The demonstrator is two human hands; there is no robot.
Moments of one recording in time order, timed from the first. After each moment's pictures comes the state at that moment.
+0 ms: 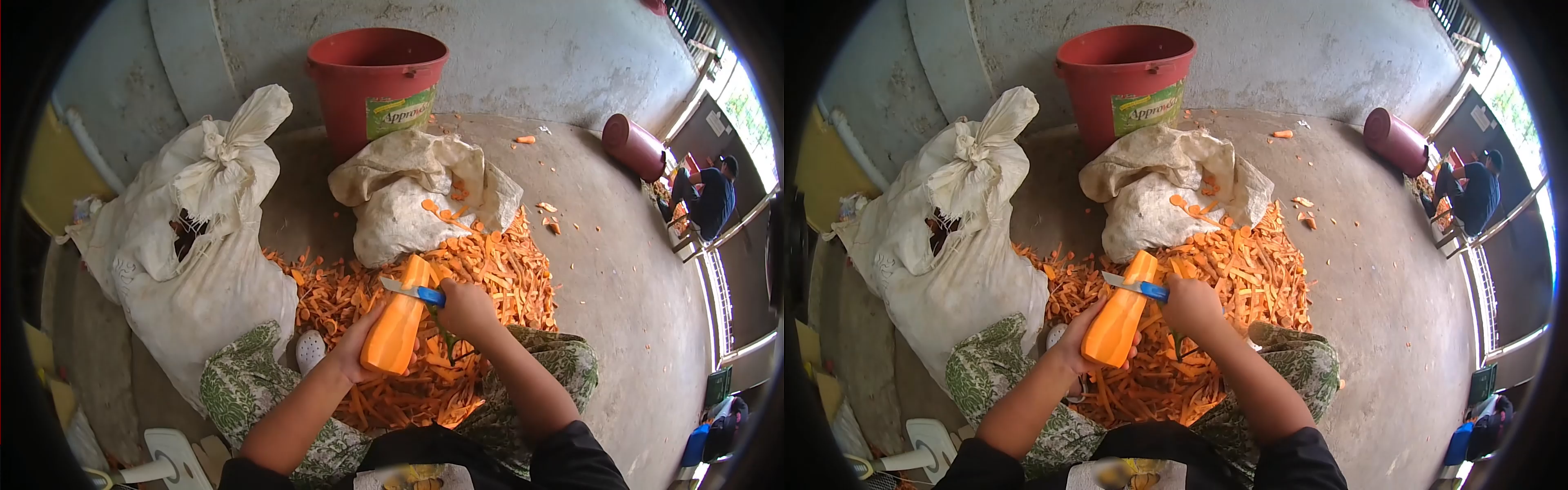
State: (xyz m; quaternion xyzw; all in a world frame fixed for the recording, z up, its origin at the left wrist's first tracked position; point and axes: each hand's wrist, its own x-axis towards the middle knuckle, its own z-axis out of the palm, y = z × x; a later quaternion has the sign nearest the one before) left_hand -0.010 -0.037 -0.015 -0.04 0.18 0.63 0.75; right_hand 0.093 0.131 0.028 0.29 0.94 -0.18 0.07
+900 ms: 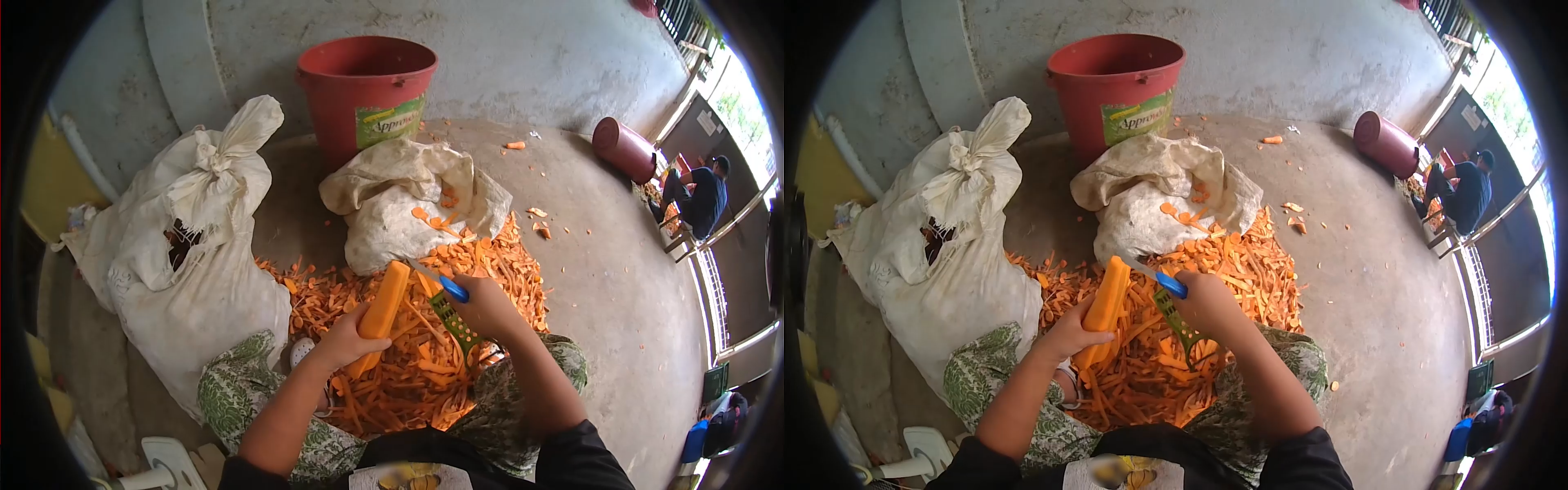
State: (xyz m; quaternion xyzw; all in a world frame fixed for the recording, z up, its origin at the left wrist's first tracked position) left_hand -0.027 -0.036 -0.013 0.33 0.61 0.56 0.45; right_hand 0.113 0.154 0.079 0.30 0.90 -0.31 0.02
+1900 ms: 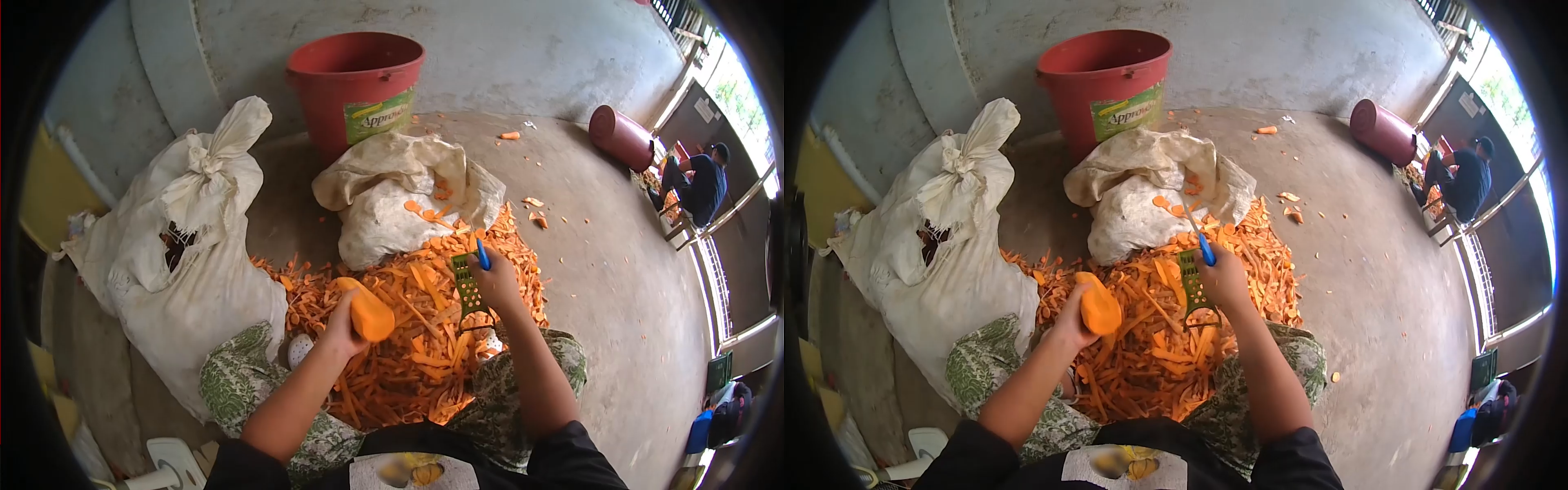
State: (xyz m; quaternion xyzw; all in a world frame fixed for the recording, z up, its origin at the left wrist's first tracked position) left_hand -0.019 0.000 -0.064 -0.20 0.39 0.71 0.55; right_hand 0.133 0.203 0.032 0.40 0.82 -0.37 -0.19
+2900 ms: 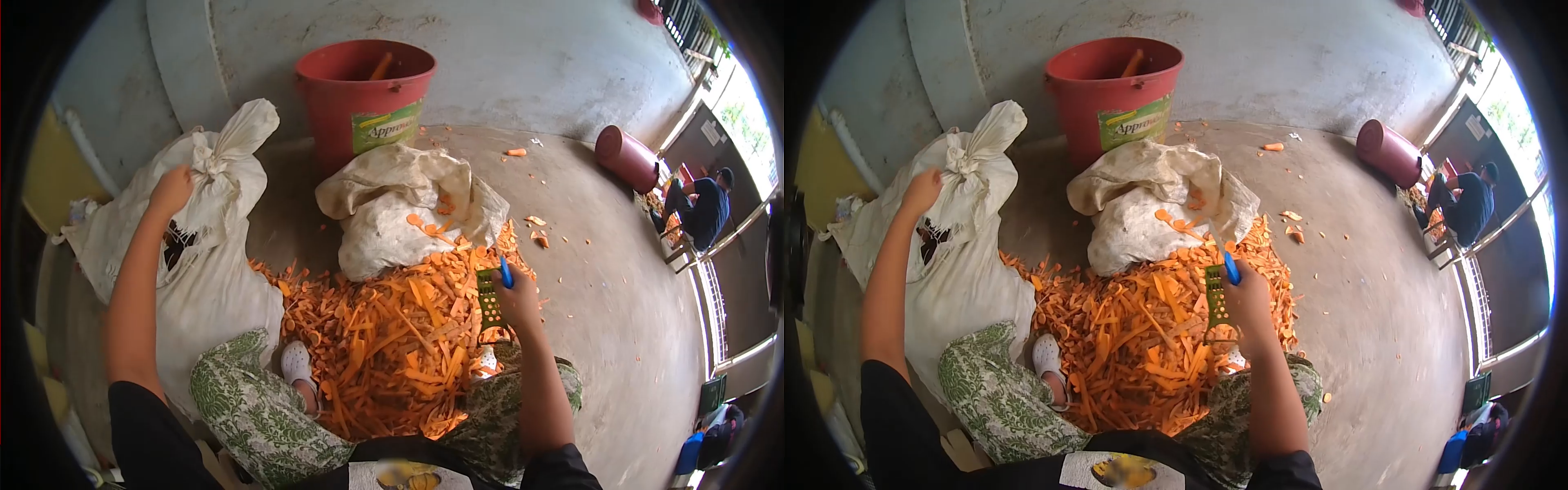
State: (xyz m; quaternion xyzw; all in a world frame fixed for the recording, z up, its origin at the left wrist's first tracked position) left_hand -0.364 -0.111 0.084 0.34 0.92 0.12 -0.16; right_hand 0.148 0.223 0.051 0.46 0.81 -0.31 -0.19
